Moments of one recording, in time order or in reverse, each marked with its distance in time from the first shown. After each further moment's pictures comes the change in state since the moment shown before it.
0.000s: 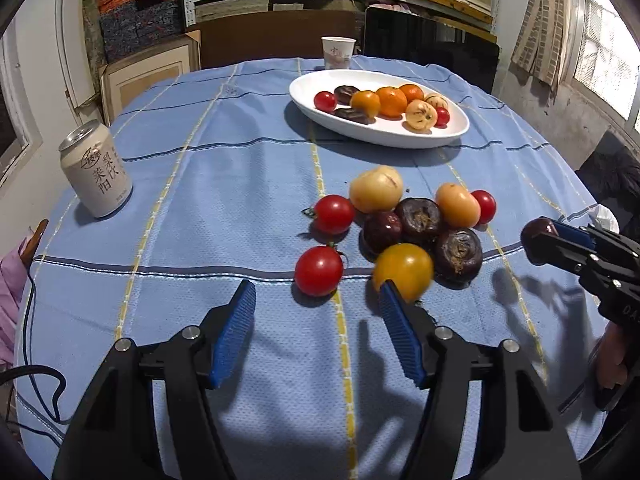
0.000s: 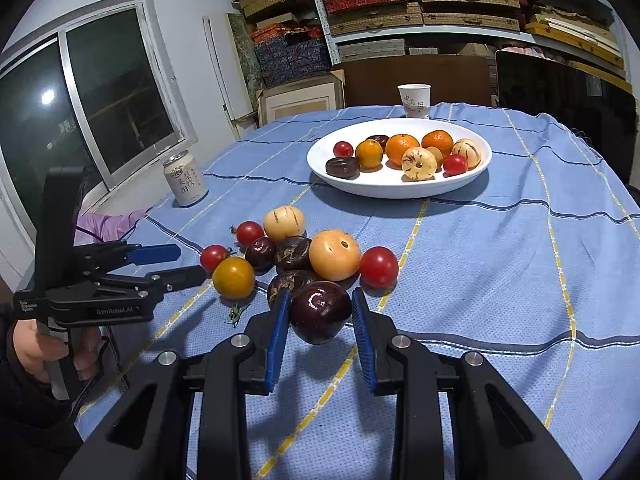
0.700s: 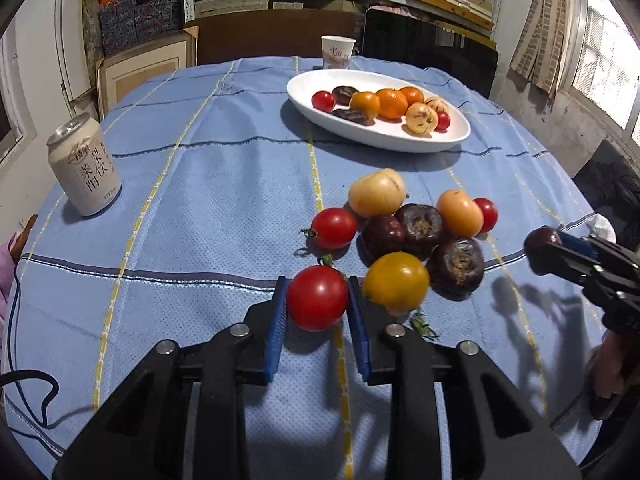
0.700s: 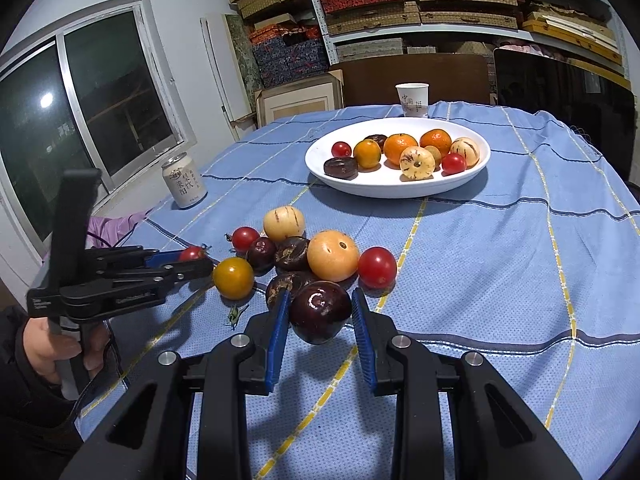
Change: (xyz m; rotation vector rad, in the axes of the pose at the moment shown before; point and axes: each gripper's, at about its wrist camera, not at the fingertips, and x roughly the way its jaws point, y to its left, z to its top) left arm 0.004 -0.001 0.004 -0.019 -0.019 -0.044; right arm -0.001 -0.002 0.000 0.011 -0.003 0.003
